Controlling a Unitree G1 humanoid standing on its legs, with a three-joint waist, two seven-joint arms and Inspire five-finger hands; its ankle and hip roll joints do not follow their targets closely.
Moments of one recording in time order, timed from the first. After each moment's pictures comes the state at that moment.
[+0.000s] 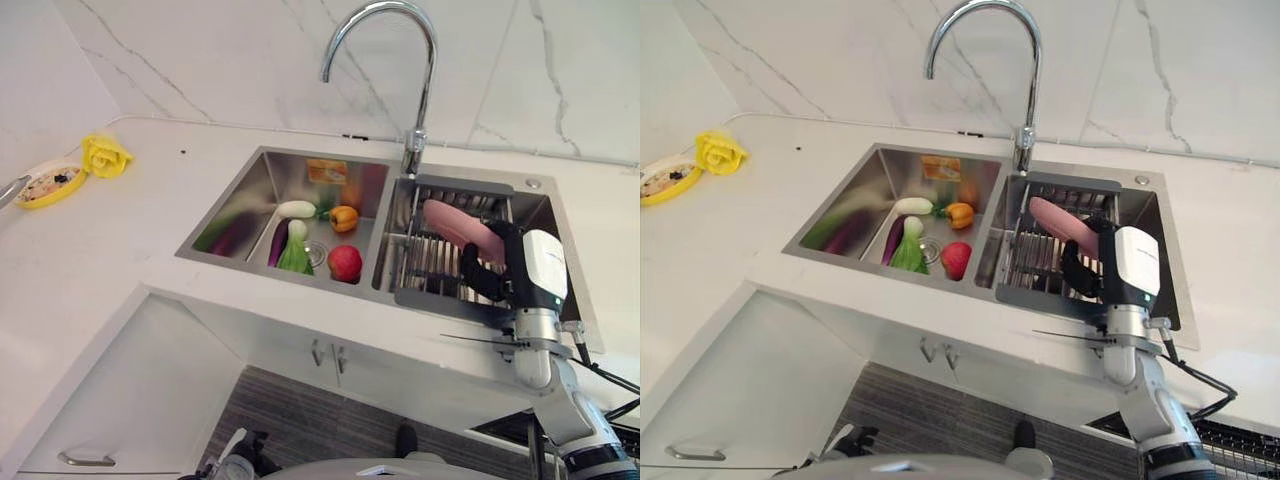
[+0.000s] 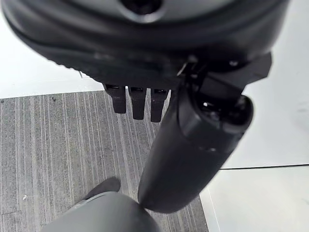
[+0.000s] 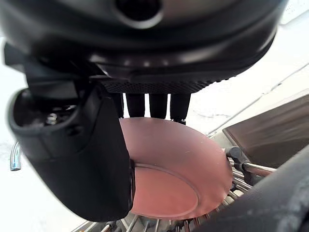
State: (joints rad) left arm 0.04 0.13 -0.25 1.18 0.24 0.03 0.18; right arm 0.12 -0.56 0.05 -0.01 -0.47 -0.07 -0.52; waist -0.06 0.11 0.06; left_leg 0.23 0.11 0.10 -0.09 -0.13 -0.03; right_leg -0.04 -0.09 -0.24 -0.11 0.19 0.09
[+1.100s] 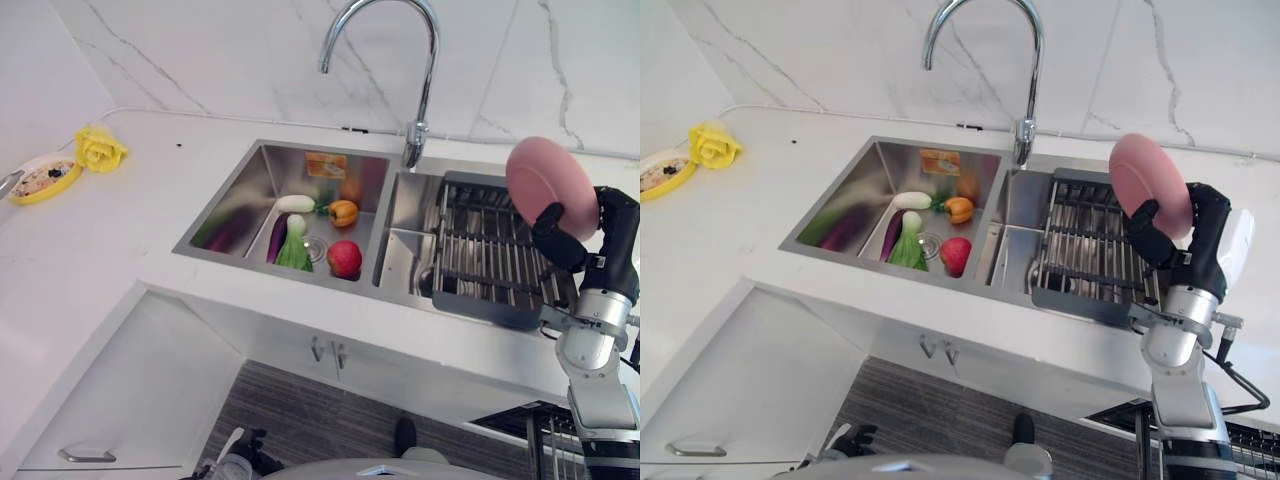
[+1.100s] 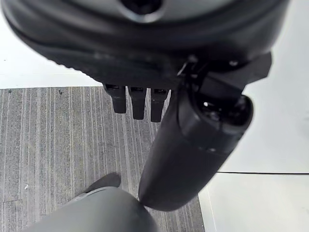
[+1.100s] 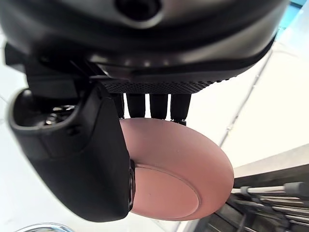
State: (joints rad) left arm 0.05 0.13 -0.21 1.13 0.21 0.05 0.16; right arm 0.08 -0.51 -0.22 -0.15 -0.15 -0.05 -0.52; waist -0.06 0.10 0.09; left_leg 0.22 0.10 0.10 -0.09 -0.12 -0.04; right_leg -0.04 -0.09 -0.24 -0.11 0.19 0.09
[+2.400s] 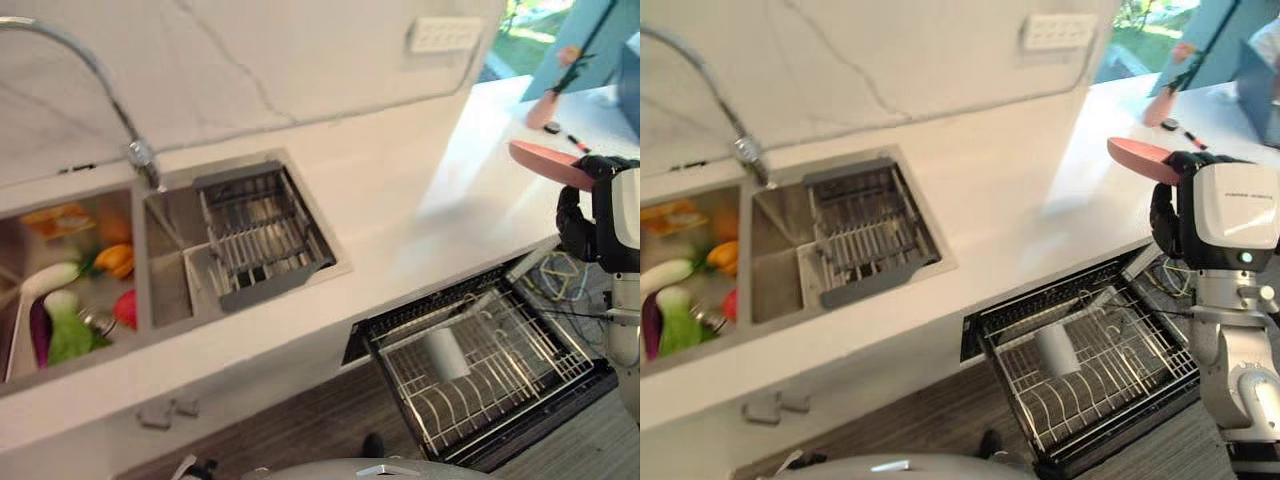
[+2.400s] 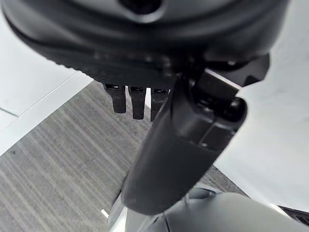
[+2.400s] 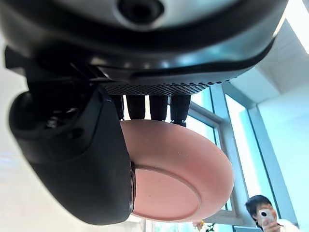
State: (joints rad) left arm 0.06 0.26 -0.17 1.27 0.25 0.05 0.15; right arm 0.14 -0.83 -0.22 -0.18 -0.78 0.02 -0.53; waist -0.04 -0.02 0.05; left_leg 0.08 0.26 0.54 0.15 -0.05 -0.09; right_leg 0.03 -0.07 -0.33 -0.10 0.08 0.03
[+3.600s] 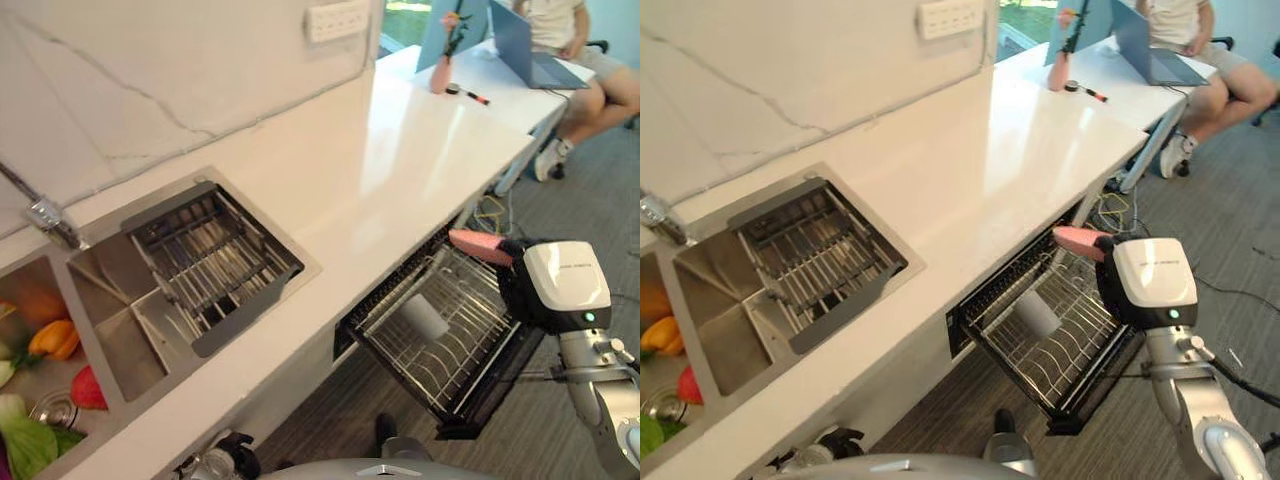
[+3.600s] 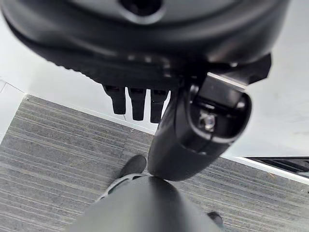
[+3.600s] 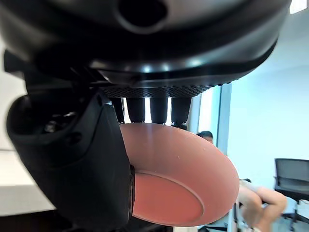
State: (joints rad) left arm -0.02 0.20 -0.22 1.25 0.27 0.06 0.06; right arm 0.40 -0.72 -0.08 -0.19 -0.94 0.00 -0.44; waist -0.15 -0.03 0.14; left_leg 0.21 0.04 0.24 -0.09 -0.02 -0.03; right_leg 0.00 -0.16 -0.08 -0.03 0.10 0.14
